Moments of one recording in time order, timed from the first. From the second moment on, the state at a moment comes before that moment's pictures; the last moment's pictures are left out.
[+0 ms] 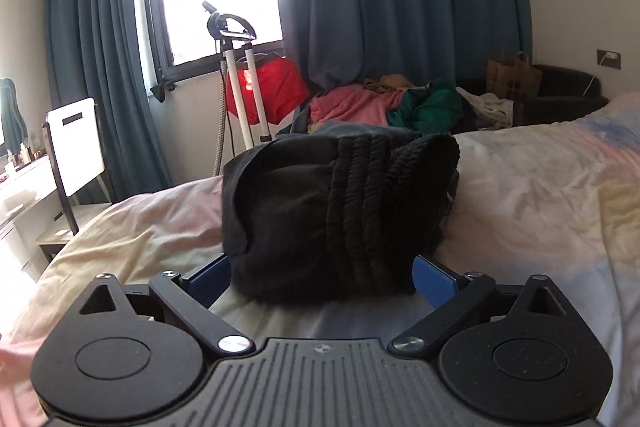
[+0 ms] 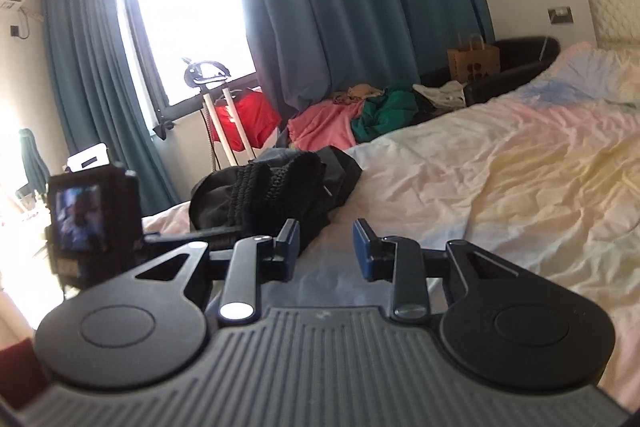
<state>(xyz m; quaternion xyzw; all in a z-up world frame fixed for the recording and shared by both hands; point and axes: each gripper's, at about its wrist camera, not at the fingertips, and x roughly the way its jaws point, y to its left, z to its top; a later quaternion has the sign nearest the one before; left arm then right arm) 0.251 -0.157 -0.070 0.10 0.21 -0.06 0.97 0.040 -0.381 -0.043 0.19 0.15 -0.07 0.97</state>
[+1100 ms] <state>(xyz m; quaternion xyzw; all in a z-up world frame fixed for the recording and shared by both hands) 0.201 -0.049 0.060 -0.02 0.07 0.01 1.00 0.083 -0.365 -0.077 0.16 0.14 -0.04 0.98</state>
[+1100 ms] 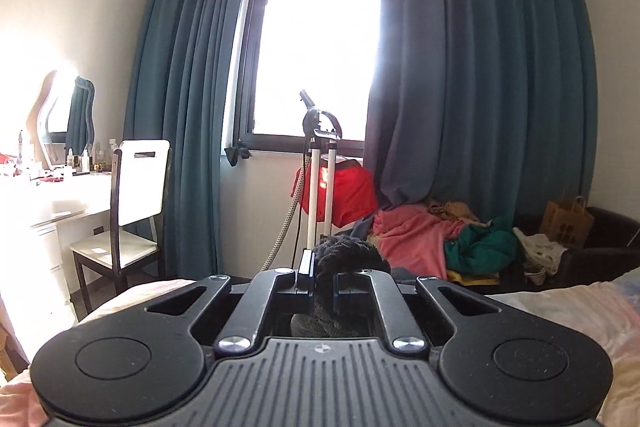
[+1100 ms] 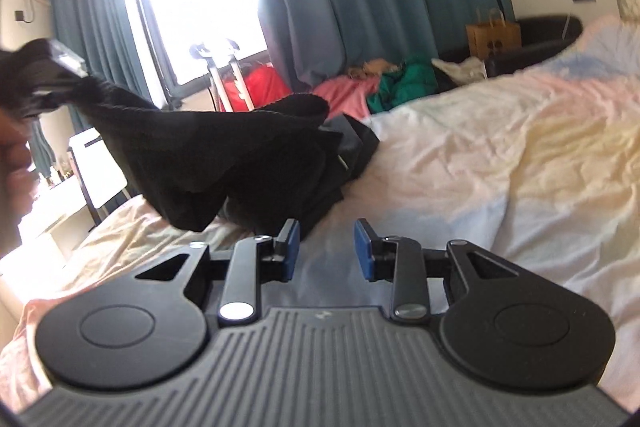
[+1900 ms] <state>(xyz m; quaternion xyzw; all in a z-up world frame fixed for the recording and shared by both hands) 0.060 0.203 -0.049 -0.15 0.24 0.04 0.96 0.064 -0.238 -0.095 -0.03 0.29 0.11 0.95</state>
